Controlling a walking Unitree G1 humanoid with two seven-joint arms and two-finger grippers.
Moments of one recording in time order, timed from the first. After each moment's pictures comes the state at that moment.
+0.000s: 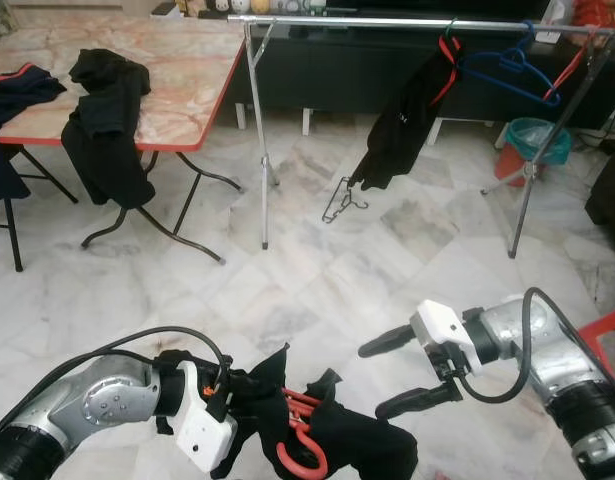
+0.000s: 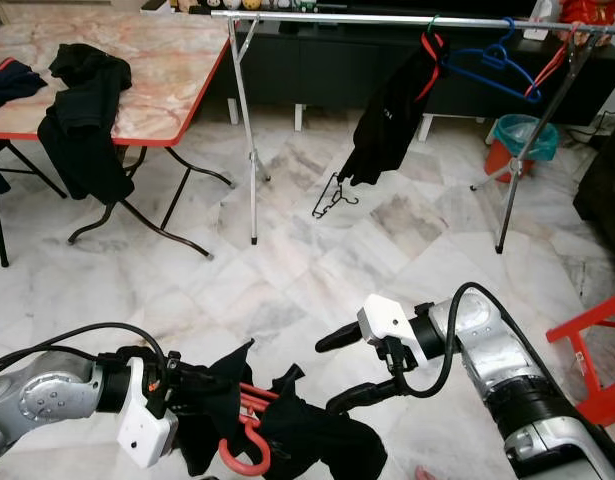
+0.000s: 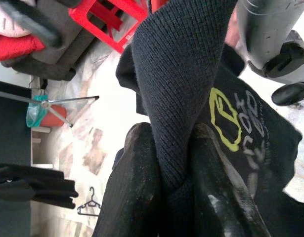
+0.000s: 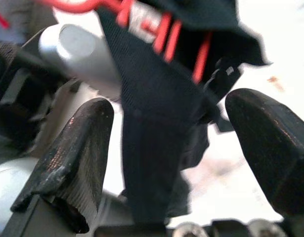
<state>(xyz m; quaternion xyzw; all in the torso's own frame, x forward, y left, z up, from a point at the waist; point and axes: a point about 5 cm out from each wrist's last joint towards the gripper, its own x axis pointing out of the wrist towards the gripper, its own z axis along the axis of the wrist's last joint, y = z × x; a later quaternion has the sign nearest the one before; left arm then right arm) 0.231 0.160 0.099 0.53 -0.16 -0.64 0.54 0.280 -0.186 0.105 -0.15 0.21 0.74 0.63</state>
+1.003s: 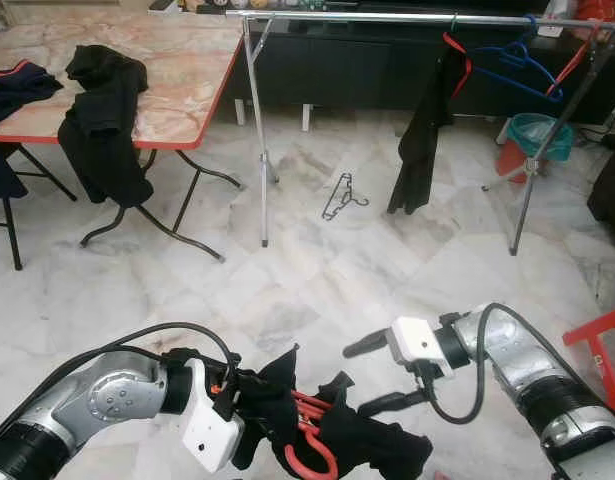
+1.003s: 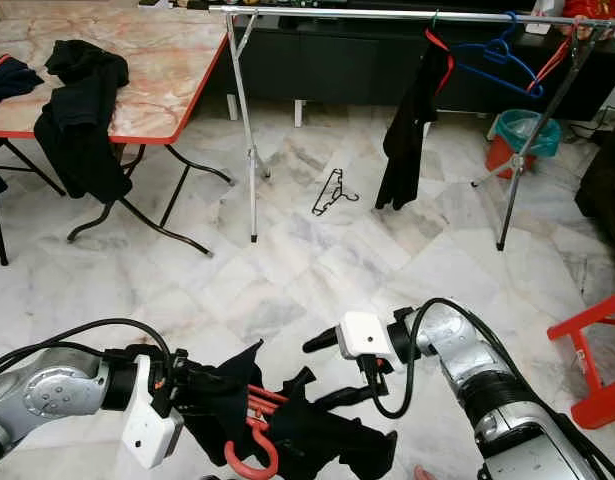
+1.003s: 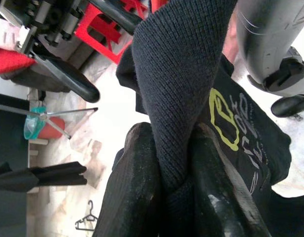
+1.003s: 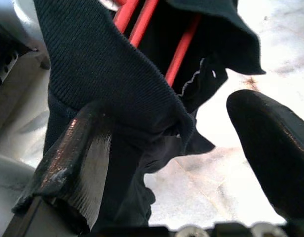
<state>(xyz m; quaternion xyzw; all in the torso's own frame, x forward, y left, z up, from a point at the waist) 0.229 0.146 0.108 0.51 -0.18 -0.65 0.53 0.291 -0.166 0.086 -0.24 0.15 0.73 0.62</state>
